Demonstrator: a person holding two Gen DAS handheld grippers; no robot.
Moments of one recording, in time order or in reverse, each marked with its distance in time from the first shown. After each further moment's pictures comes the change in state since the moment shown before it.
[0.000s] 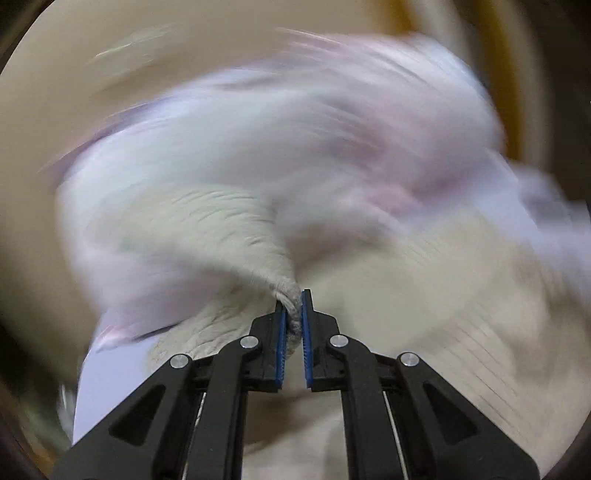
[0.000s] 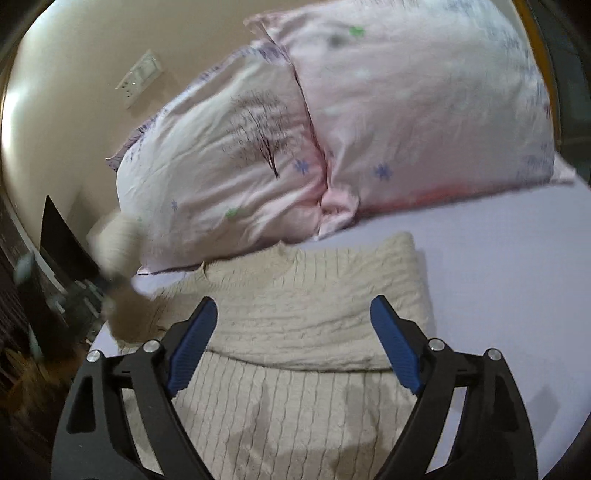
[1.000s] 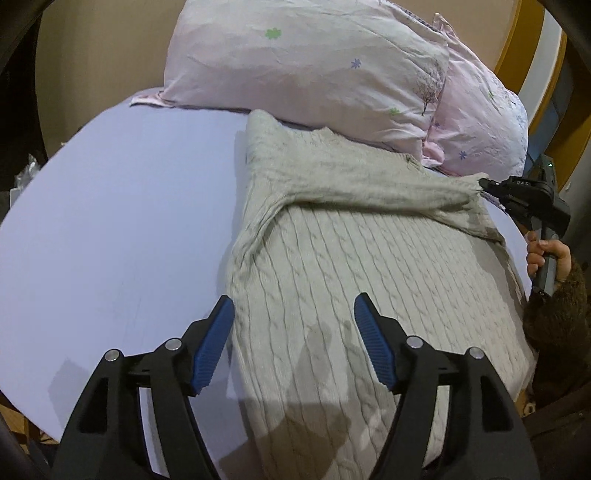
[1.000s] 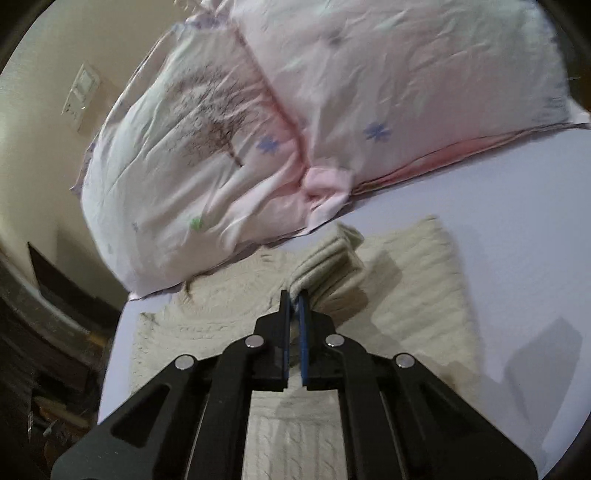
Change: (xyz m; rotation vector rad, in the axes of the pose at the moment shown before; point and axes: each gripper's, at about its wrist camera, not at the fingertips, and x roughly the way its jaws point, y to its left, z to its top) left arm -0.095 0.089 -0.187 -0.705 0.241 -0.139; right arm 0.063 -0.019 0.022 0.188 0.046 -0.071
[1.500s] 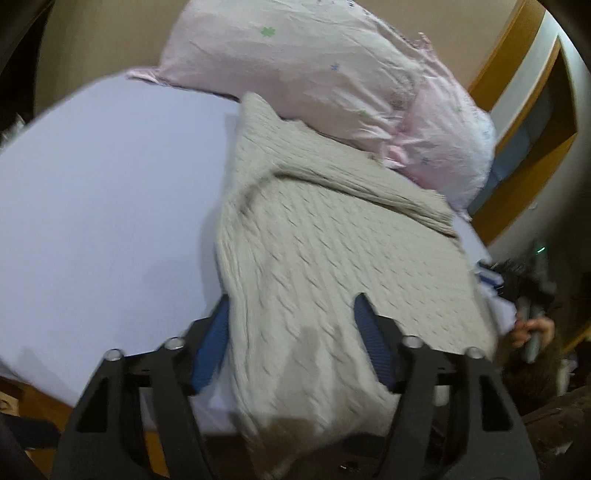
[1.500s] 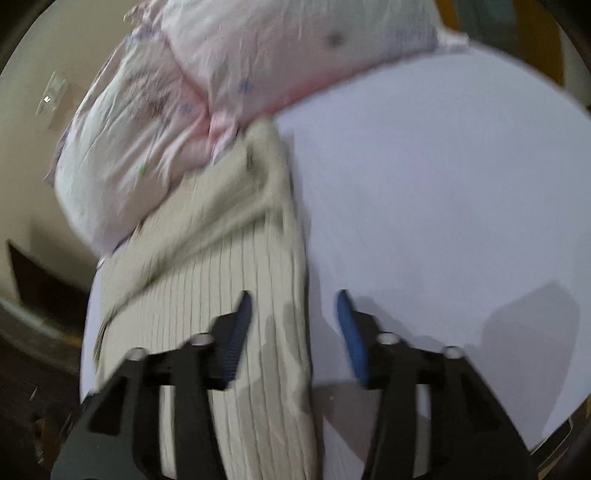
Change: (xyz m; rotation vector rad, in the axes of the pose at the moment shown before) left arm -0.025 0.005 -0.042 -0.080 -0.021 -0.209; right arm -0.096 -0.086 -0.138 0.094 0.175 -0.012
